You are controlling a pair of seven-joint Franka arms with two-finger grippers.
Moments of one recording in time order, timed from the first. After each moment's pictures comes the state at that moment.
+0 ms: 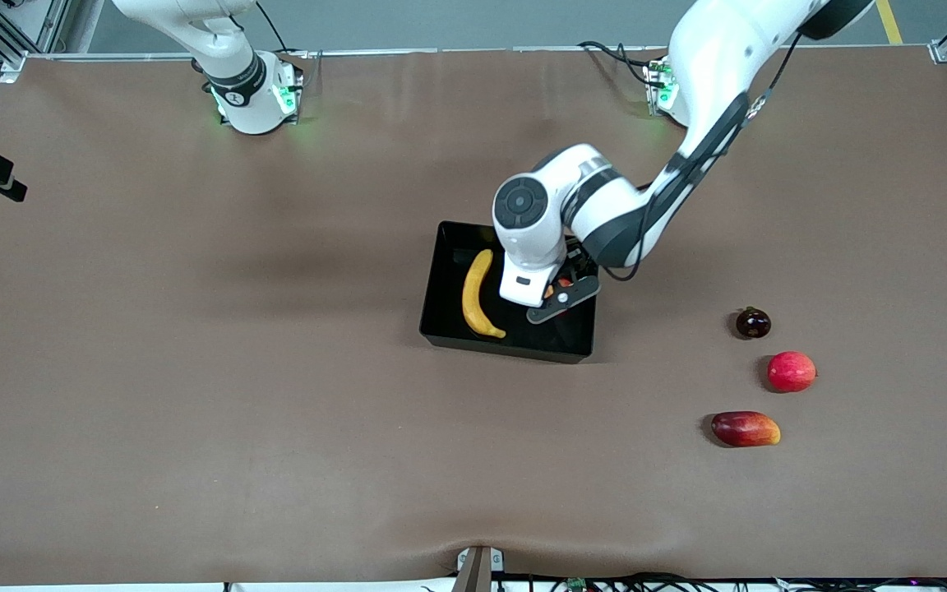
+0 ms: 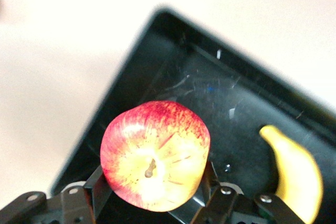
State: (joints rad) left arm -0.28 0.60 -0.54 -1.54 0.46 1.86 -1.39; right arm 0.09 -0.01 -0.20 -1.46 0.02 1.42 -0.06
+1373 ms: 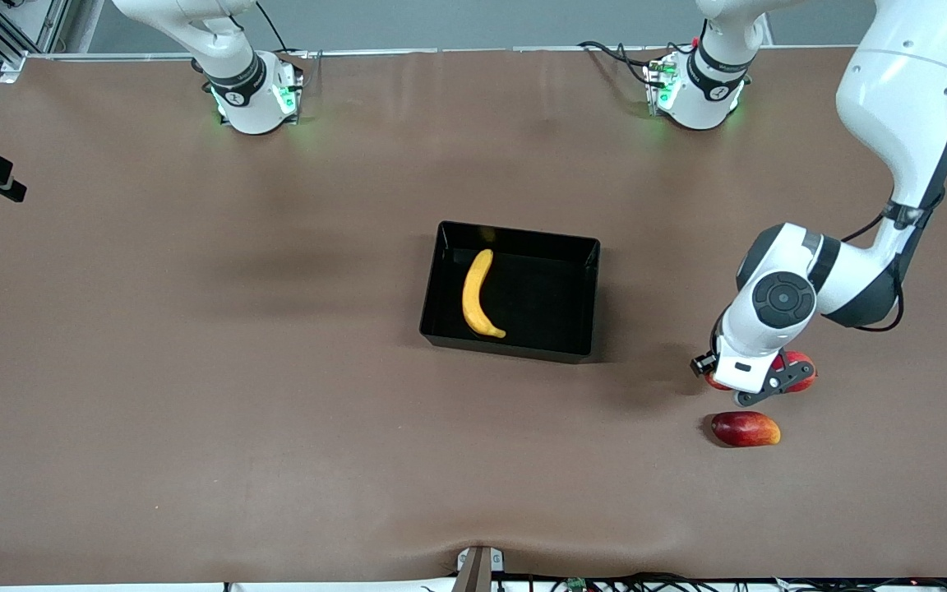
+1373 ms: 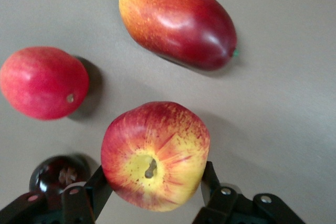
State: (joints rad) left arm 0.28 0.62 -0.52 -1.77 0.64 2.21 -0.97; right arm 0.09 -0.01 -0.20 -1.46 0.02 1.42 -0.06
